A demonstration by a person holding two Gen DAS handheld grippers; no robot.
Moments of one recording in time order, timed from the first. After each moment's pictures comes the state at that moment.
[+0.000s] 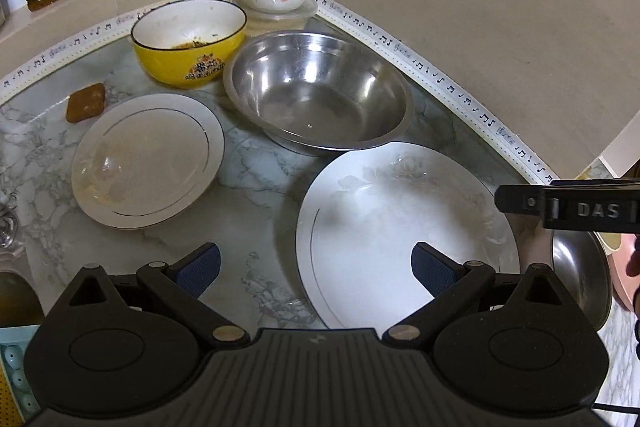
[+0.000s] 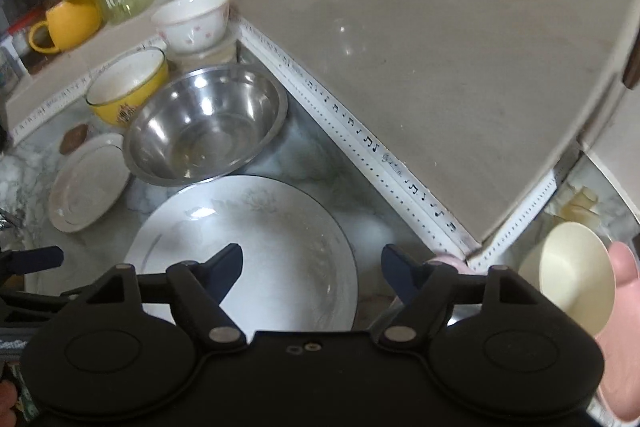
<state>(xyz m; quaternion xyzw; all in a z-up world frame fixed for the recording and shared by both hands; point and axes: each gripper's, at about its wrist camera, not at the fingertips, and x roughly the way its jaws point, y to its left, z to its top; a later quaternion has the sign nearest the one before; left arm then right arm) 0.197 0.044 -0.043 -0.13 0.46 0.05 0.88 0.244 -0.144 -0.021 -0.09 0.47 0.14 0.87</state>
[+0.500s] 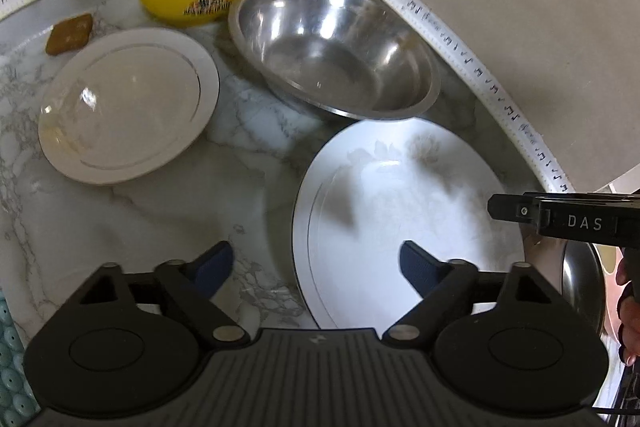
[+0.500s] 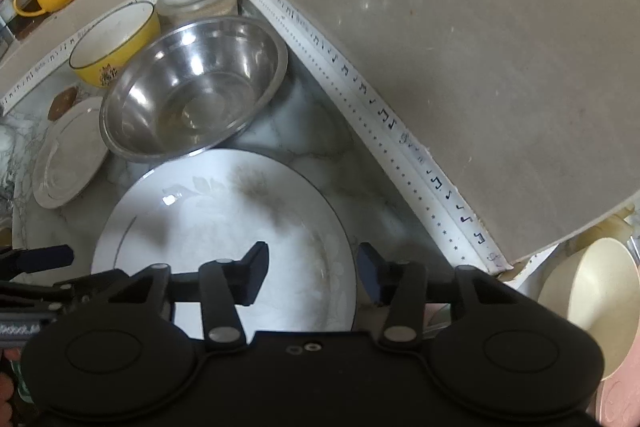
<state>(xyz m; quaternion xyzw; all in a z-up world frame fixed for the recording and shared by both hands) 0.216 0.058 -0.075 -0.20 0.50 0.04 0.84 0.281 -0.138 -0.047 -0.11 0.53 0.16 0.83</state>
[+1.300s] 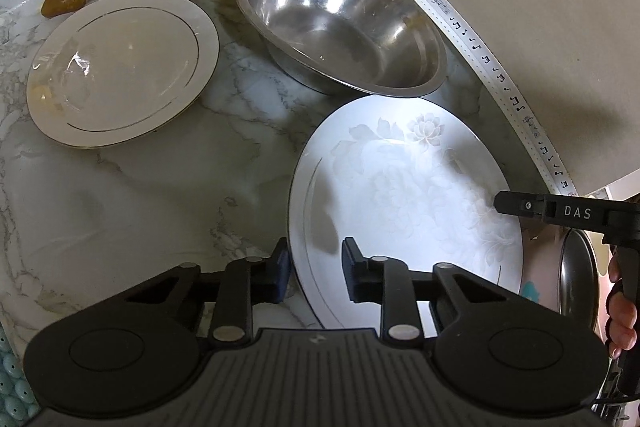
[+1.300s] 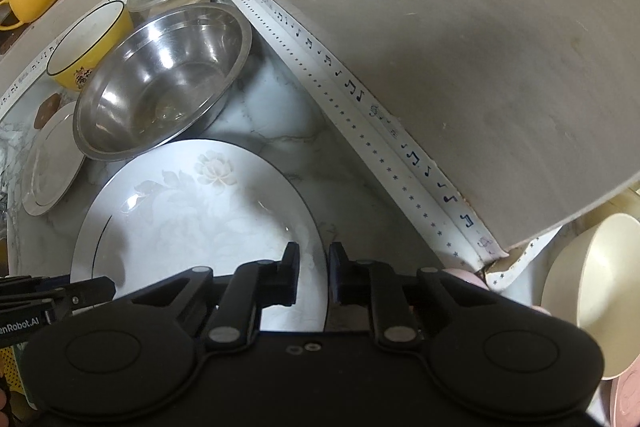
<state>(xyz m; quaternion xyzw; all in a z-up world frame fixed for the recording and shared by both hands) 0.216 0.062 -0.084 -0.23 0.52 0.04 0.82 0.292 -0.160 -0.060 -0.08 0.55 0.15 0.82</state>
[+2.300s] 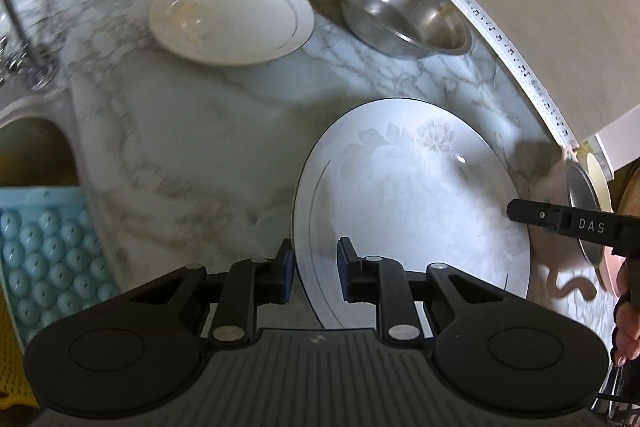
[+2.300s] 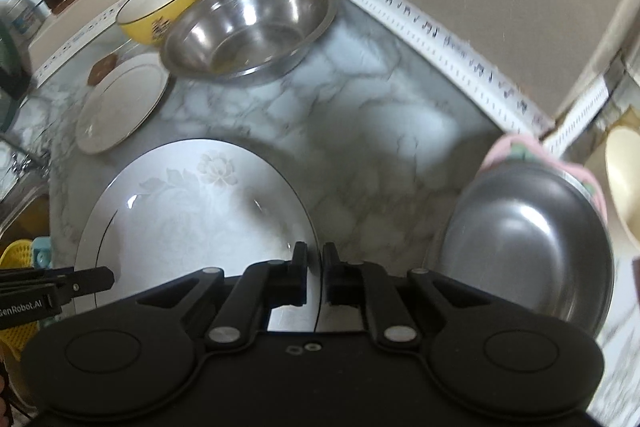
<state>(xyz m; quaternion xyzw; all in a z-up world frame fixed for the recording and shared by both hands) 0.112 0.093 -0.068 -0.23 0.52 0.06 0.82 0.197 -0.124 -0.056 -0.07 0.54 0.17 0.82</state>
